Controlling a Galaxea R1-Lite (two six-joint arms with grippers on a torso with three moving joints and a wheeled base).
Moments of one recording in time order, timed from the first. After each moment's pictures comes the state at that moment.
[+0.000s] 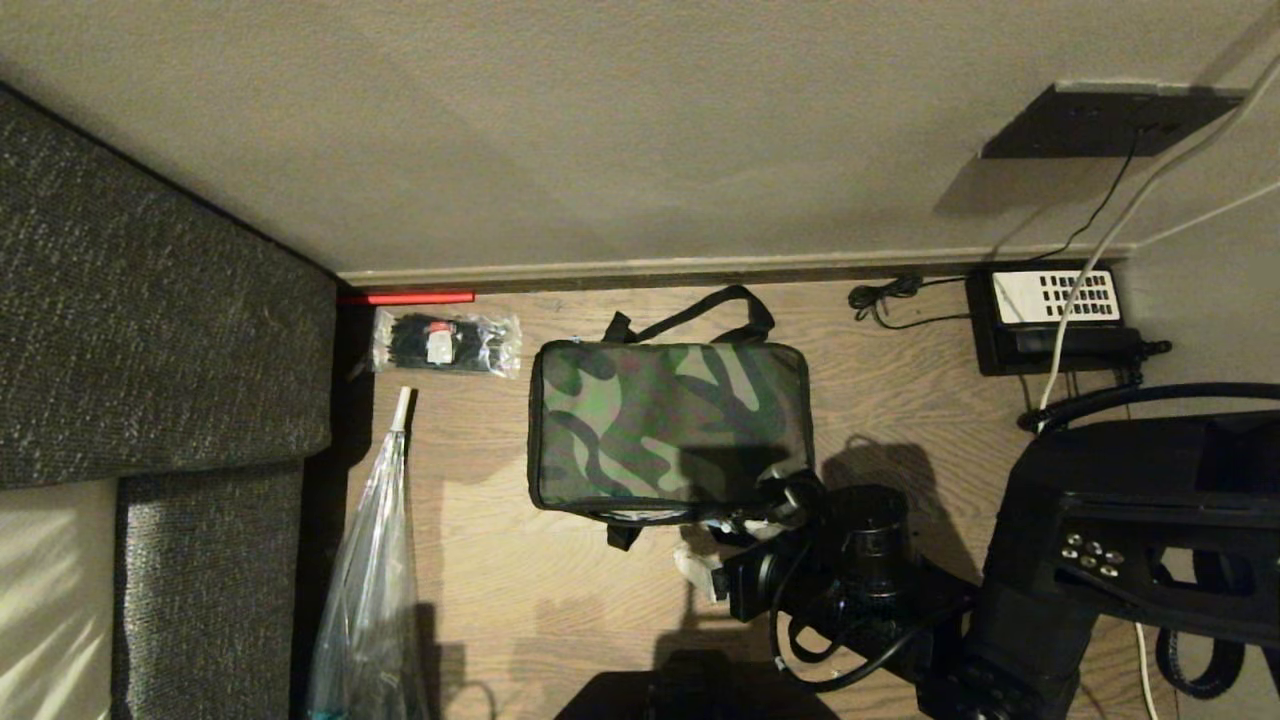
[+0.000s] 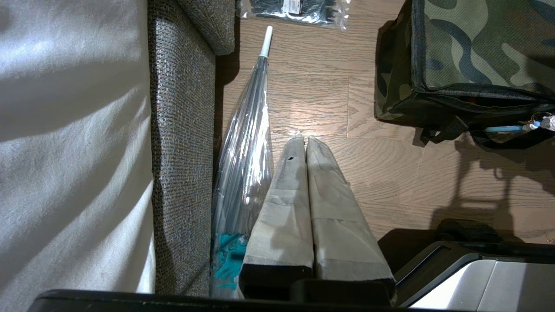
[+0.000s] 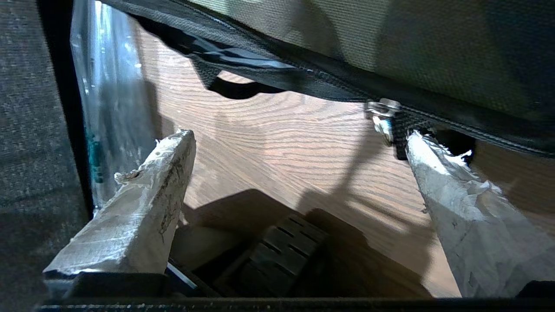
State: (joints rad) left arm 0.00 0.00 0.00 0.00 0.01 -0.01; right arm 0.68 2.25 -0.59 -1.31 0.01 0.21
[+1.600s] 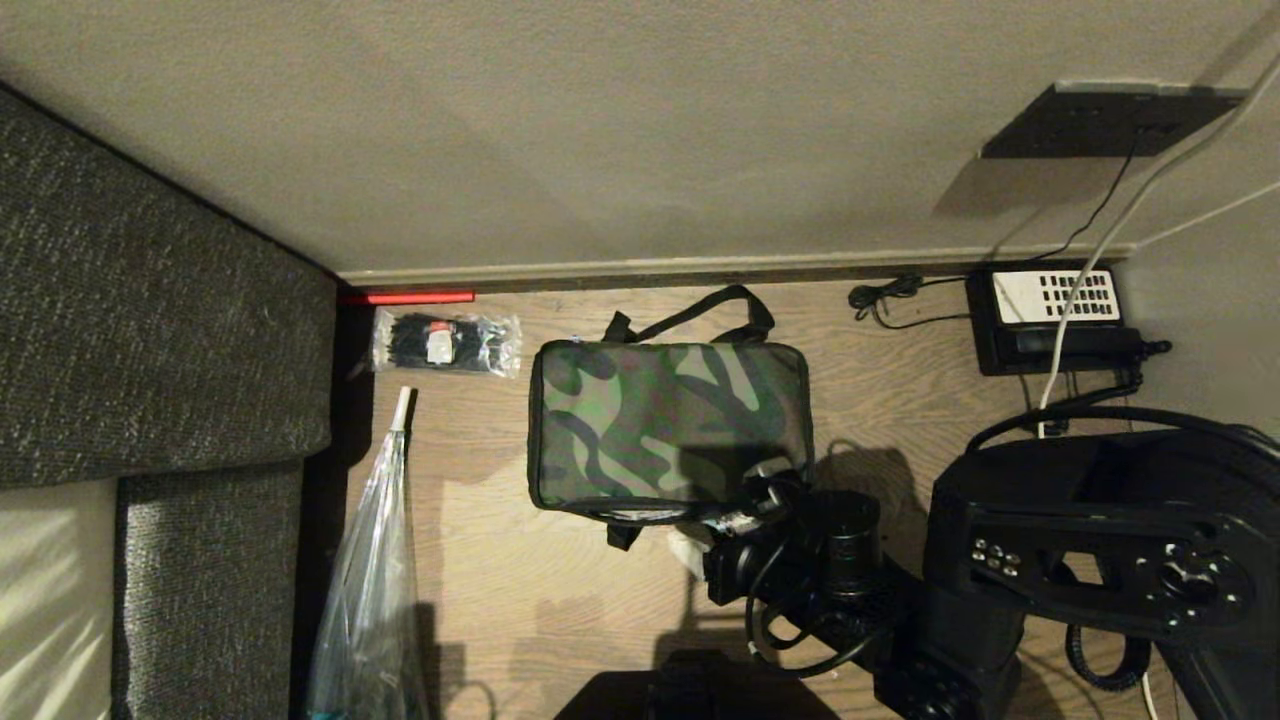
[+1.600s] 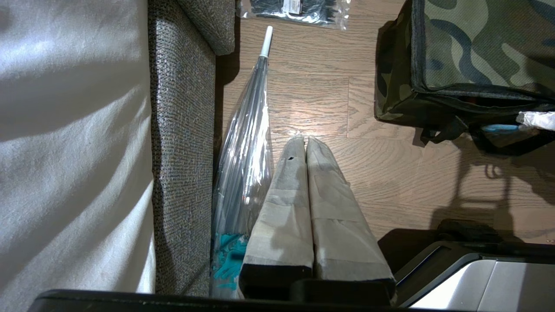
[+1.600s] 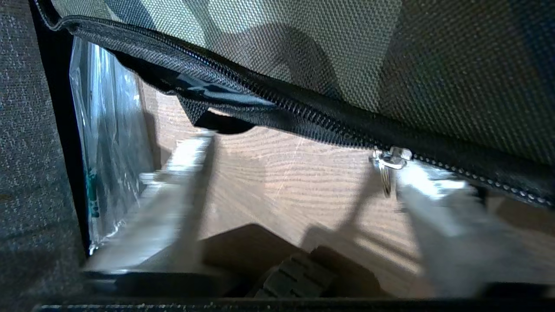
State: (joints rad) left arm 0.00 0.00 0.00 0.00 0.01 -0.01; right arm 0.68 2.39 -0.69 -1.44 0.00 0.24
